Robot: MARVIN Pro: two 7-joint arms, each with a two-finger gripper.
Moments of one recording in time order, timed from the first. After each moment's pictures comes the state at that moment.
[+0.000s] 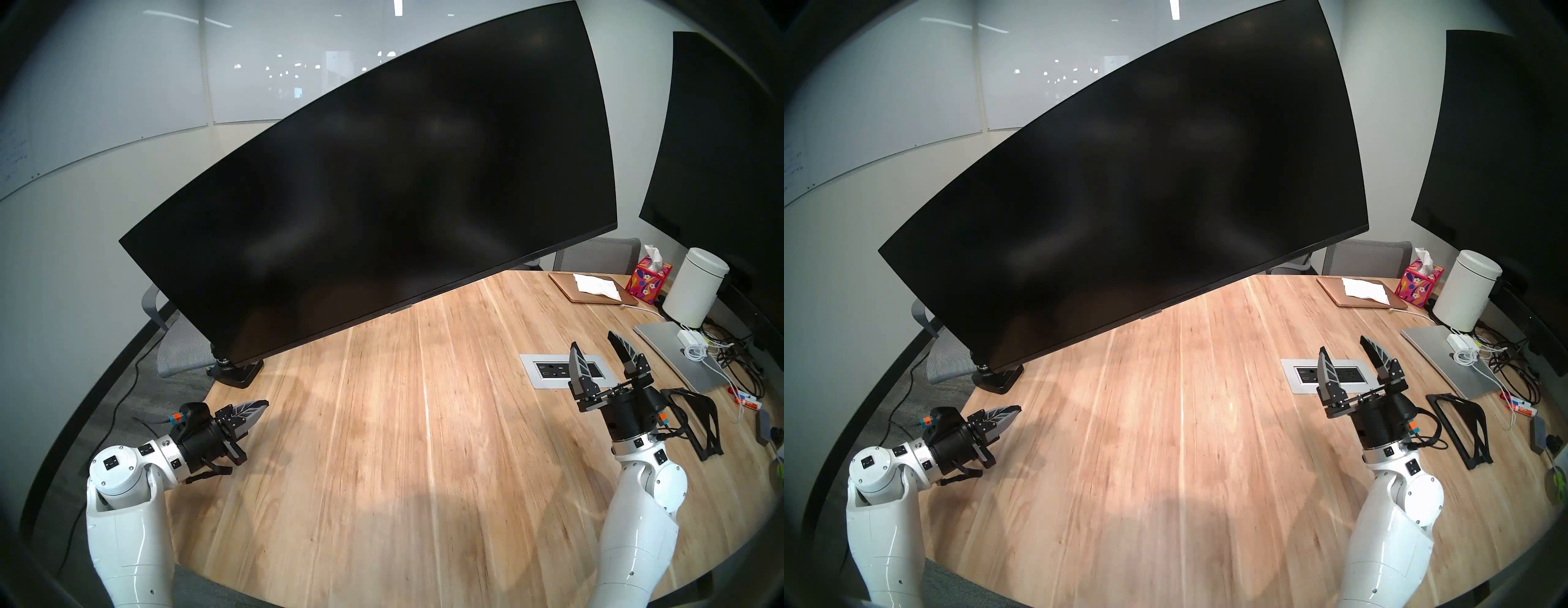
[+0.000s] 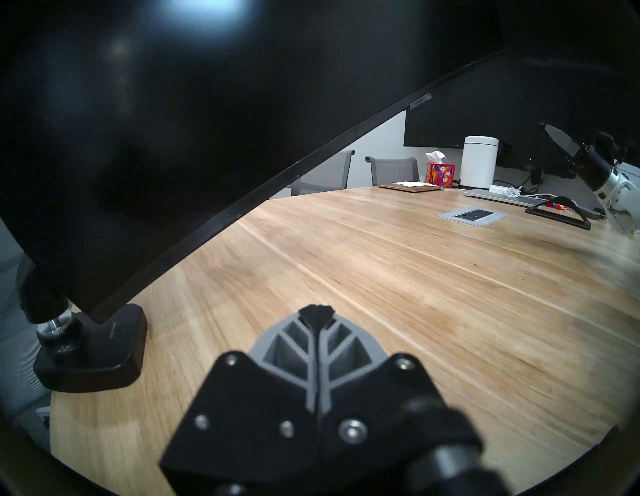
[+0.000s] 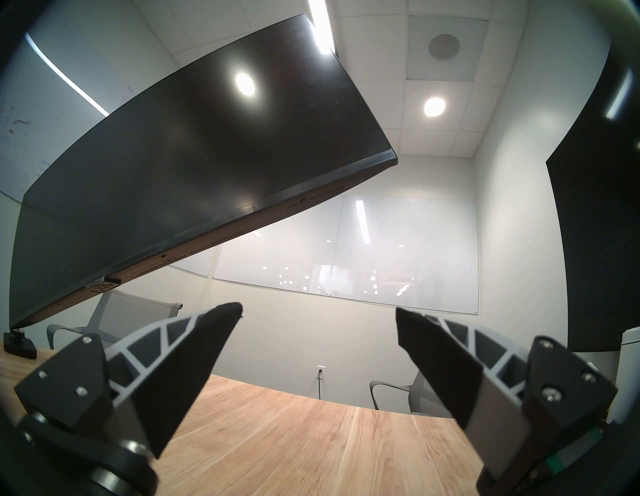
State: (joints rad) left arm 1.78 -1.48 -2.15 -1.69 -0.03 0.07 -1.20; right arm -1.63 -1.65 2.27 -1.63 0.33 -0.48 1.05
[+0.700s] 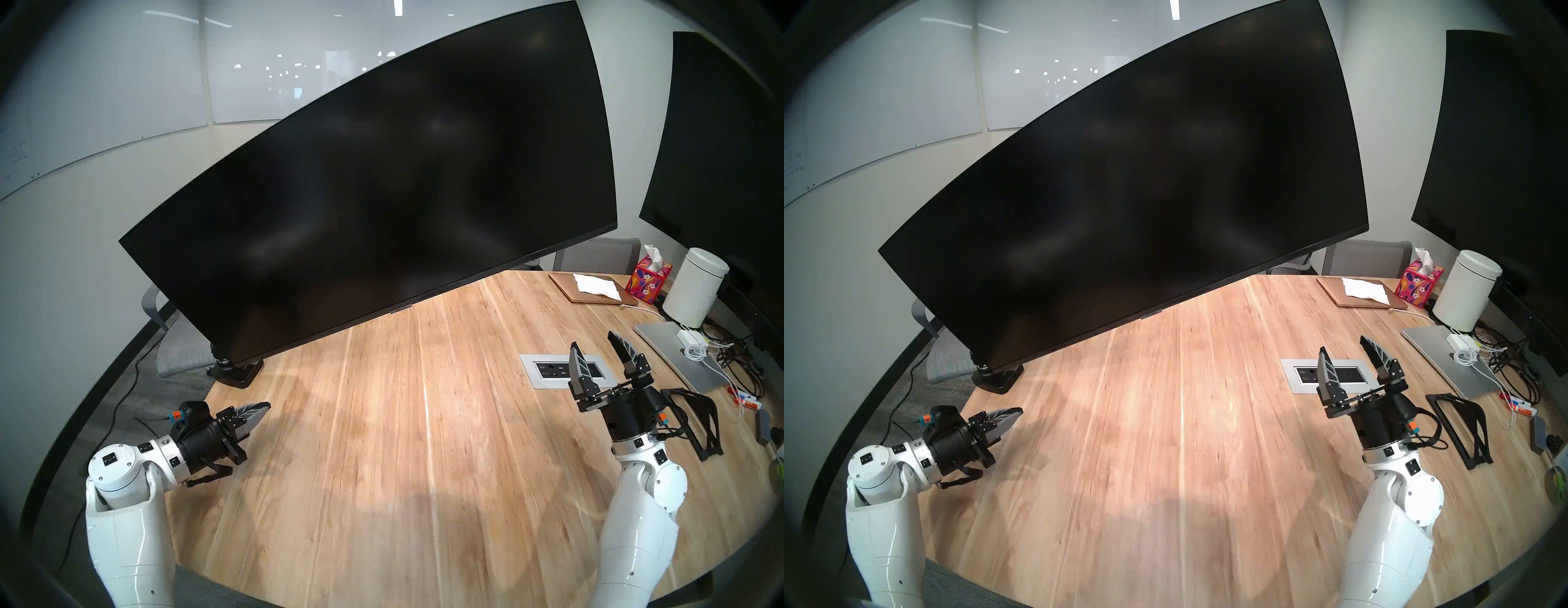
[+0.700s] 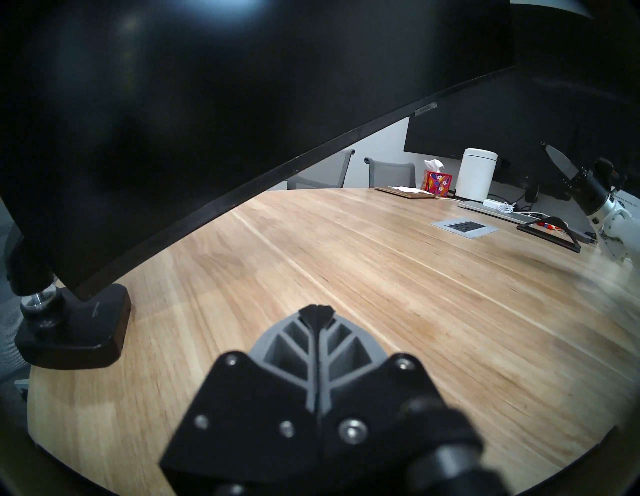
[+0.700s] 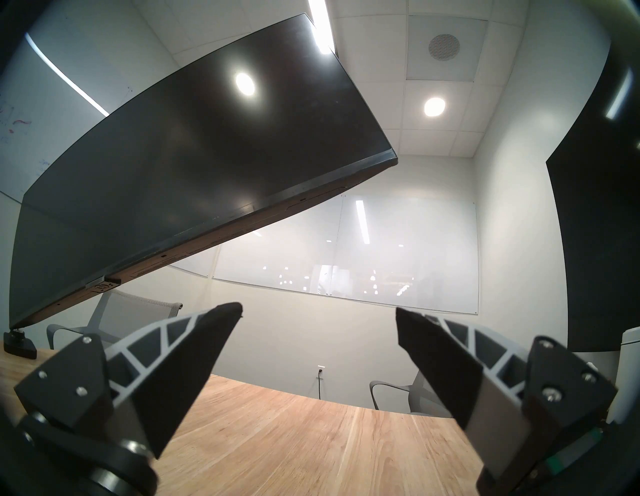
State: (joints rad) left arm 1.77 -1.49 -2.16 -1.71 -0.03 0.14 -1.22; right arm -1.63 -1.65 2.27 -1.63 0.33 -0.48 1.05
